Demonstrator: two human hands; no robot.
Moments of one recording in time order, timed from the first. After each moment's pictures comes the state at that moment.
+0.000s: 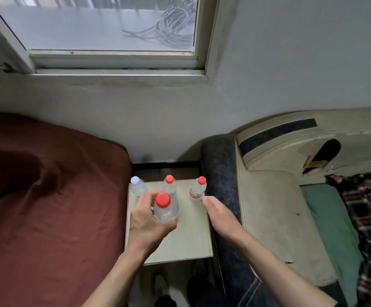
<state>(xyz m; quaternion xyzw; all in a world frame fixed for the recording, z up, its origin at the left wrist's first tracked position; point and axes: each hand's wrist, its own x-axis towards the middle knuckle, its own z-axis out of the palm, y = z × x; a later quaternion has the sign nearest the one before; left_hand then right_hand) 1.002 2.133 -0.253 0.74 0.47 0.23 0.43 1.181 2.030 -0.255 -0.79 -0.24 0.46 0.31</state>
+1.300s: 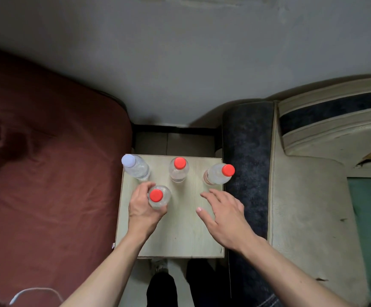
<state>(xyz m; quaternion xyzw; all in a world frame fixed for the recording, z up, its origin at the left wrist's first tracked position) 1.019 2.192 -0.484 0.66 0.60 0.14 0.43 1.205 2.077 -0.408 -0.80 -0.48 0.35 0.03</state>
